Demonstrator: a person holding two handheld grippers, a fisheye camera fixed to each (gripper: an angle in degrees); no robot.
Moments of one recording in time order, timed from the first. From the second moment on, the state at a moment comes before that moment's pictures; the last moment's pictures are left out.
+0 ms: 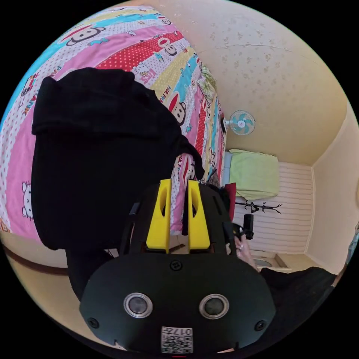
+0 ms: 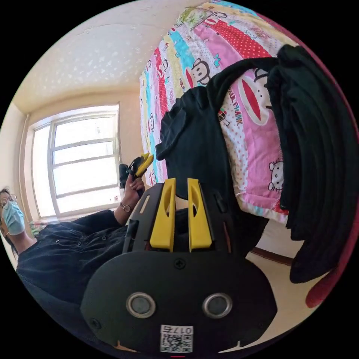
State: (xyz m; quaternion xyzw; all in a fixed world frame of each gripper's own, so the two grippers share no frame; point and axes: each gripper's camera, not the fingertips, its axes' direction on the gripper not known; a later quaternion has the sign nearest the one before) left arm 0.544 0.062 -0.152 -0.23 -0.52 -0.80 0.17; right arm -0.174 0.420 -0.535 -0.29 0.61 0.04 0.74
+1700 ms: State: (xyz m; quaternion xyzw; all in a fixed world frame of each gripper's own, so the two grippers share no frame) left arm 0.536 -0.219 -0.168 0.16 -0.71 -0.65 0.22; right arm -0.204 0.092 -0.536 -0.11 0.70 0.04 0.70
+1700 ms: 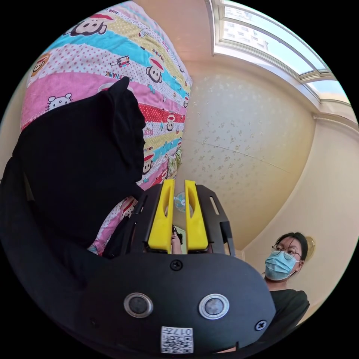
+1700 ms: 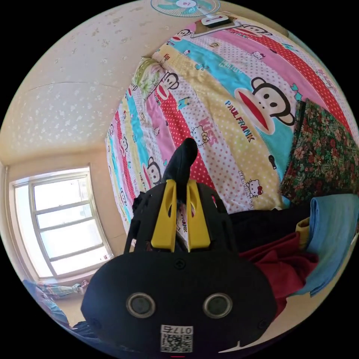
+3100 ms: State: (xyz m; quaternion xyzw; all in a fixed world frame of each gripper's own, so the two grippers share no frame) left arm 0.691 -0.200 -0.331 -0.39 -0.43 -0.82 -0.03; right arm 0.186 0.465 -0.629 -0.40 0.81 0.15 0.39
